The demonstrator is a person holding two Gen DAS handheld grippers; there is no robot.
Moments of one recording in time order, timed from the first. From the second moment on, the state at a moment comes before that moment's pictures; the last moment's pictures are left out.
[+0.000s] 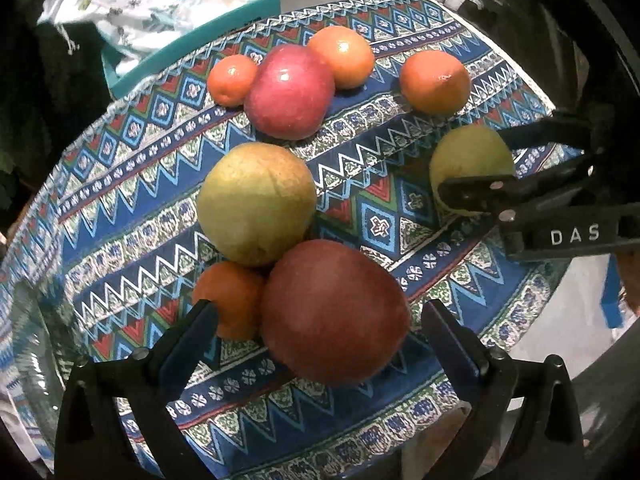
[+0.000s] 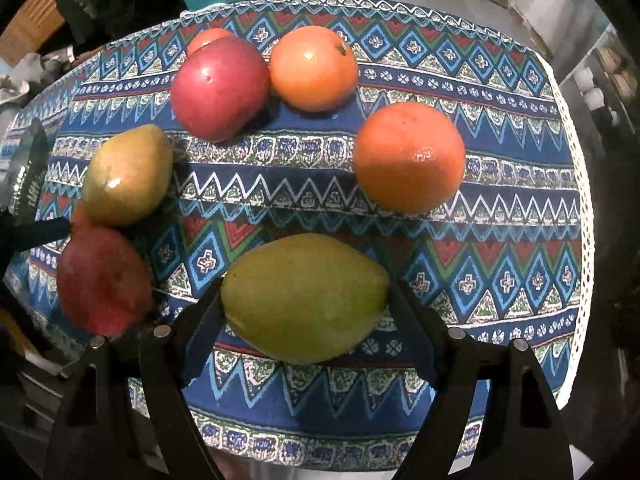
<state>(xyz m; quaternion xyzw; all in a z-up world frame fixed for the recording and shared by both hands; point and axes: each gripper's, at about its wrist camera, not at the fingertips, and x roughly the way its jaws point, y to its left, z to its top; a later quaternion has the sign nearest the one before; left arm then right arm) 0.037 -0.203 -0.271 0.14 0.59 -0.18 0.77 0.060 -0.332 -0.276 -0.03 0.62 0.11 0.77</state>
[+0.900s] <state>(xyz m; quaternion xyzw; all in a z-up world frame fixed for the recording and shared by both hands) 0.033 -0.209 -0.265 0.12 0.57 -0.23 0.78 0.080 -0.298 -0.303 -0.01 0.64 0.12 0.75</state>
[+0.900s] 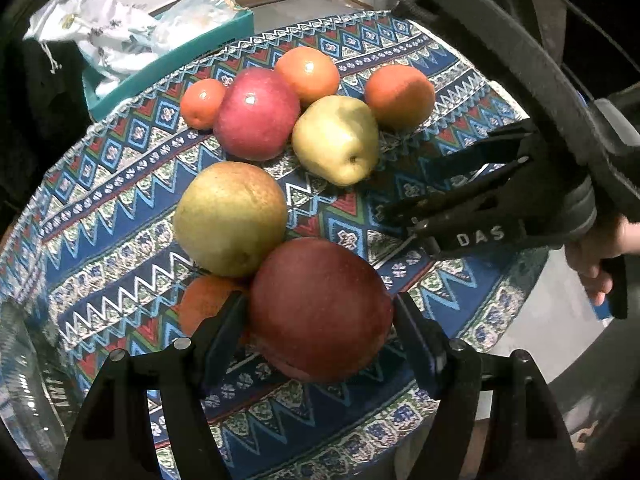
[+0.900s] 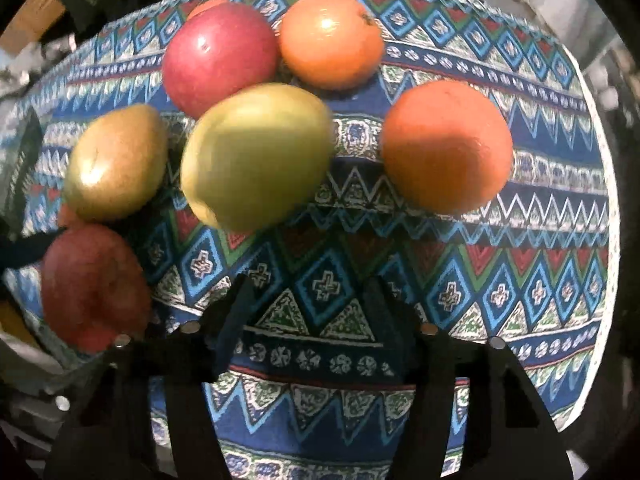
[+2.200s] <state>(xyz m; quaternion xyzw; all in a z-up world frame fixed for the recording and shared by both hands) 0.037 -0.176 -0.250 0.04 0.58 -0.24 0.78 0.127 -0.267 -0.300 0.01 0.61 0.14 0.78</state>
